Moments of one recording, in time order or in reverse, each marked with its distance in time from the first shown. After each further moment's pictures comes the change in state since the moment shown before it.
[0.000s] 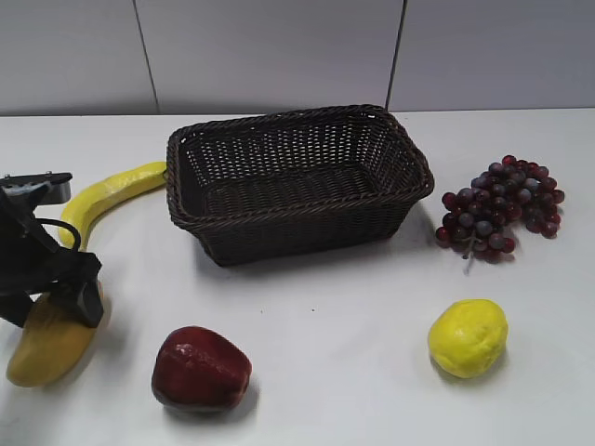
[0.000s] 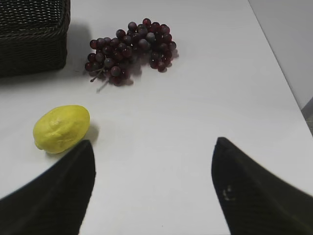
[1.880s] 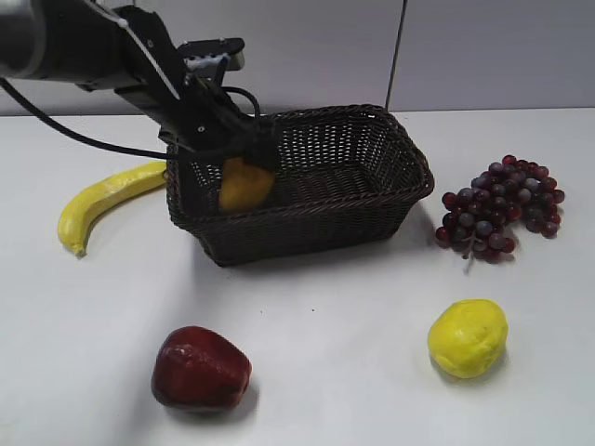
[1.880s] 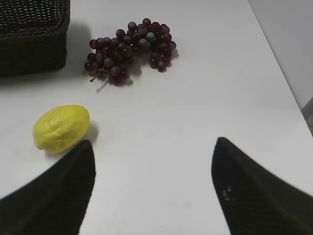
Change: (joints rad) left arm -0.313 0.281 -0.597 -0.093 -0.251 0.000; right arm 0.000 0.000 0.000 0.000 0.000 0.000
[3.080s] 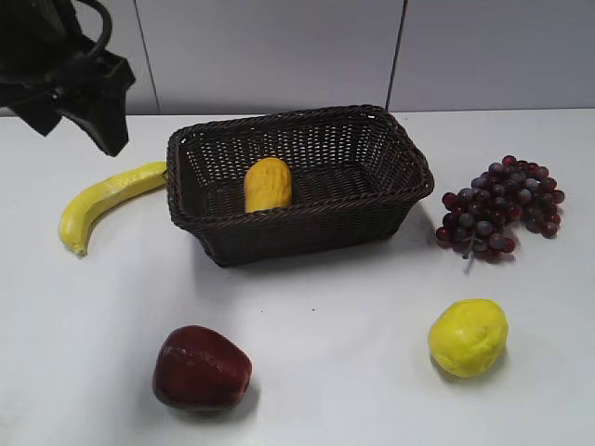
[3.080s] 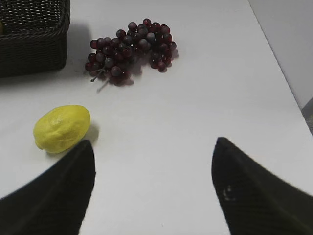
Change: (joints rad) left arm 0.000 -0.458 -0.001 0.405 0.799 -0.183; right arm 0.000 0.000 0.000 0.000 0.000 0.000
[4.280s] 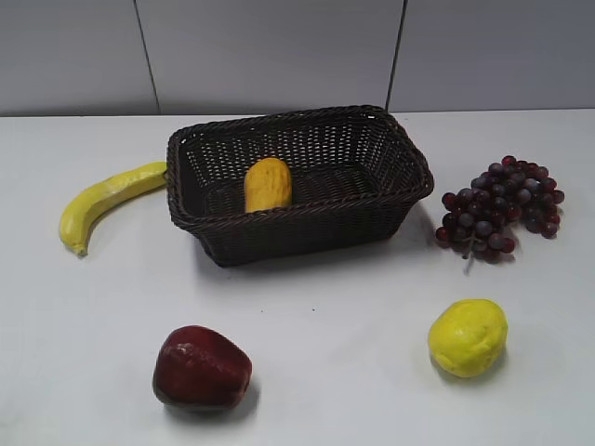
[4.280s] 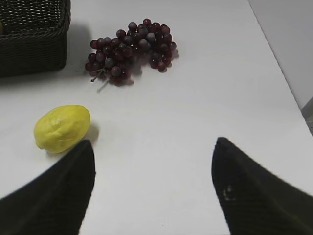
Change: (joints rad) left arm 0.000 -1.381 0.885 0.147 -0.018 -0.175; right arm 0.000 0.000 0.000 0.000 0.000 0.000
